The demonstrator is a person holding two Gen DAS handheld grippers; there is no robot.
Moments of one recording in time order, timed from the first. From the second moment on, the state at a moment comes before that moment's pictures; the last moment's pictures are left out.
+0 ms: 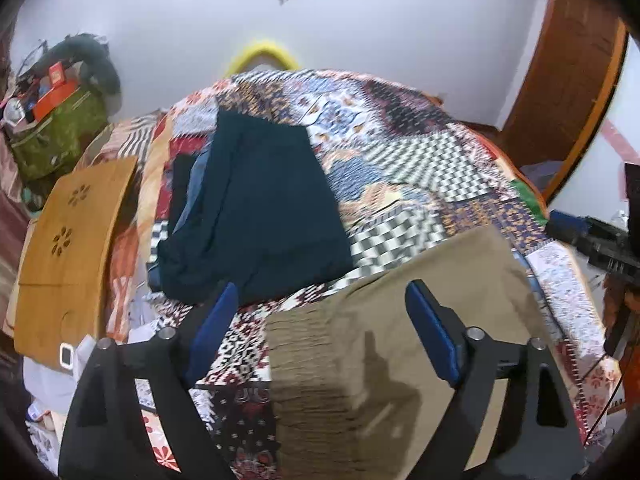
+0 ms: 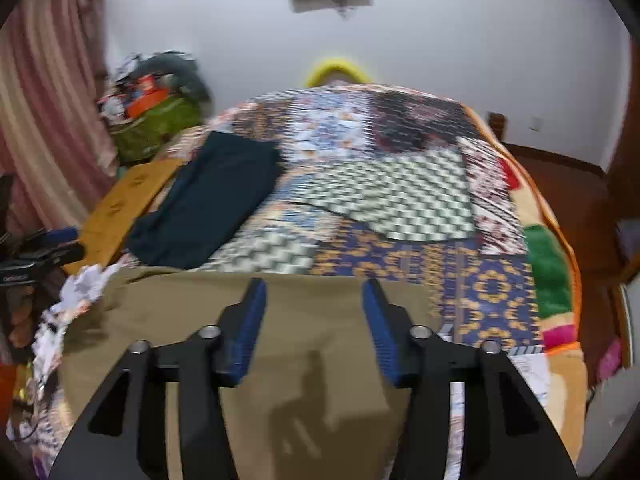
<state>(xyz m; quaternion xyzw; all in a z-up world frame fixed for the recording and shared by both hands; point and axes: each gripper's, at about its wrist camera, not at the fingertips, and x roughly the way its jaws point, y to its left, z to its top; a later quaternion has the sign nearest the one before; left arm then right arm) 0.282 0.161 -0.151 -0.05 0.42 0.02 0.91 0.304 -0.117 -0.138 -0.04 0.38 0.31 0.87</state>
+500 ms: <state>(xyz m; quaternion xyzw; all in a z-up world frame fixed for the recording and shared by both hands) 0.322 0.126 -0.212 -0.03 0.52 -0.02 0.85 0.291 -0.029 -0.204 -0.05 0.49 0.39 0.78</state>
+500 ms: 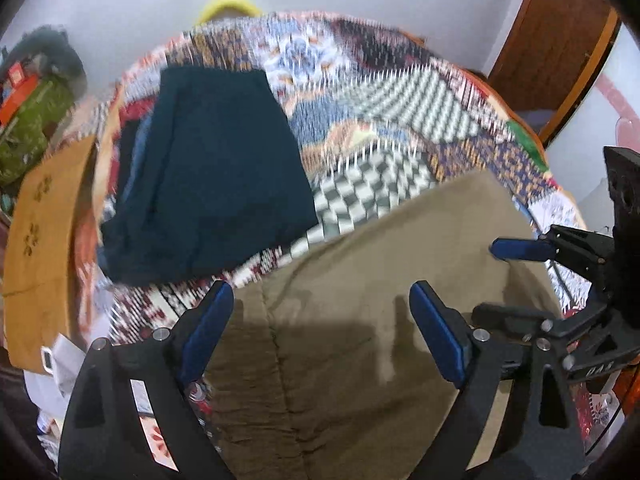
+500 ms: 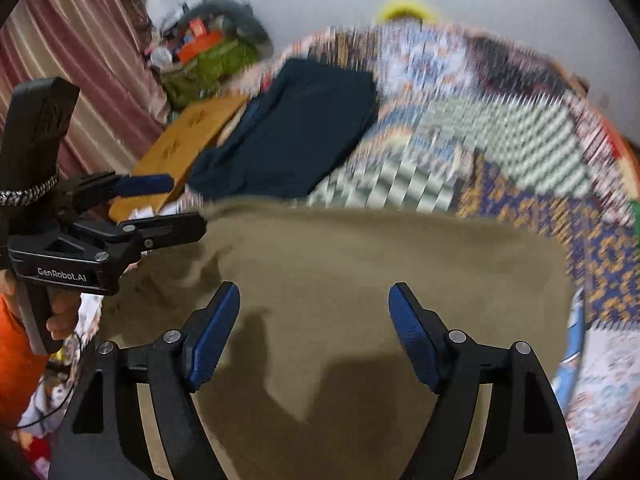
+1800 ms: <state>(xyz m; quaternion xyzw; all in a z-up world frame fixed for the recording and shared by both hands) 0.167 0.122 -0.202 -0.01 0.47 0.05 0.88 0.175 -0.153 -0.222 -0.01 0.49 0.30 0.82</state>
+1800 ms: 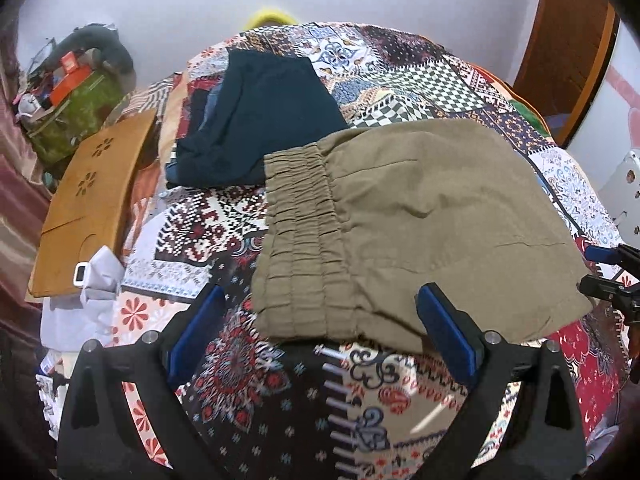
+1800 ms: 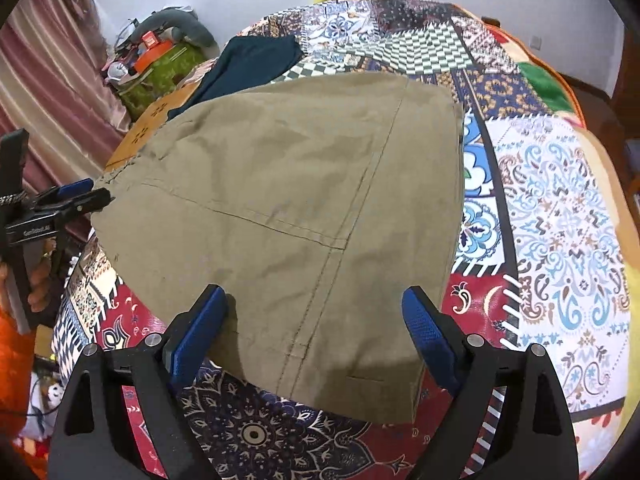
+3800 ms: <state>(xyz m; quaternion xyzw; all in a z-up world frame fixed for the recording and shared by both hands) 0.223 0.157 -0.234 -0.32 0.46 -0.01 0.83 0.192 -0.081 -0.224 -0.01 0.46 0.35 0.82</state>
